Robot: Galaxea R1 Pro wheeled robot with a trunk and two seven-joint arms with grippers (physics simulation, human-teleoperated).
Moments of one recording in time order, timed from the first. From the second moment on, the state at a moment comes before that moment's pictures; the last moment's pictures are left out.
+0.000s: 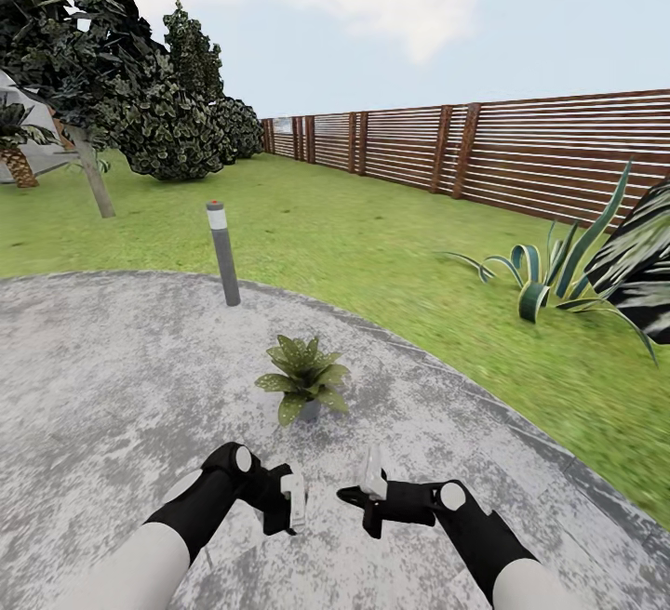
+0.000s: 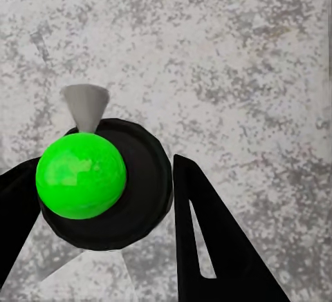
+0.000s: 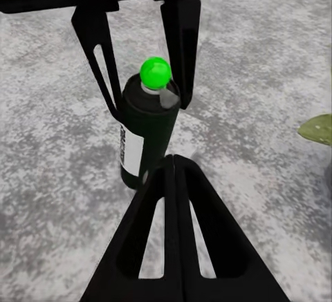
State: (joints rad) left arm -0.63 -0.04 -0.25 -0.68 -0.87 0.05 -1.03; right arm -0.55 0.03 0.16 -0.59 0.44 -0.42 0.92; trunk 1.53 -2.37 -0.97
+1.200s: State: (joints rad) left arm -0.63 -0.13 -0.25 -0.68 -0.87 0.03 -1.07; right arm -0.55 0.03 0.15 -0.59 0.44 -0.42 0.92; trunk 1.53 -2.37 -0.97
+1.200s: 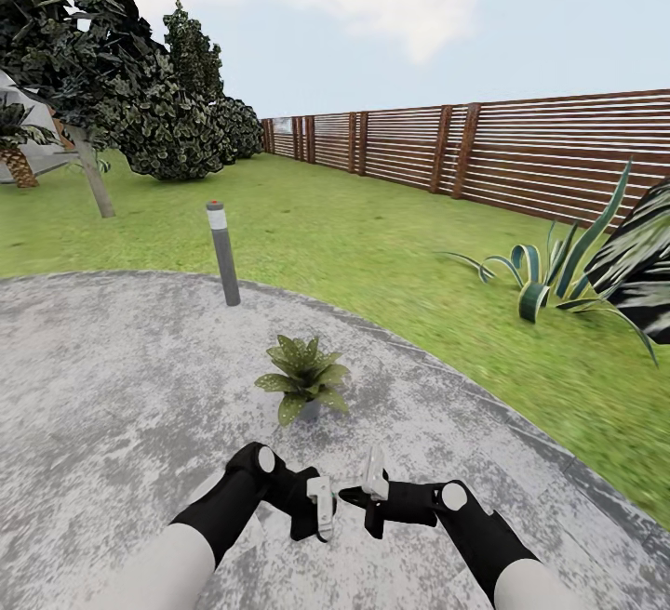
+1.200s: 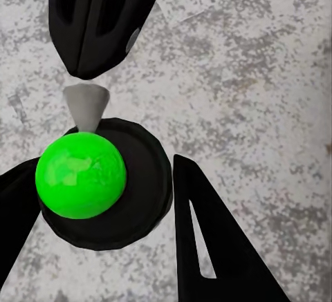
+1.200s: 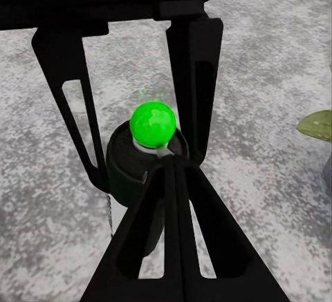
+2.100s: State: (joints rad) left arm -0.63 -0.13 -0.24 -0.67 -0.87 0.00 -1.06; right arm -0.55 0.03 0.16 -0.59 0.44 -0.42 0.92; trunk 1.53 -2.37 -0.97
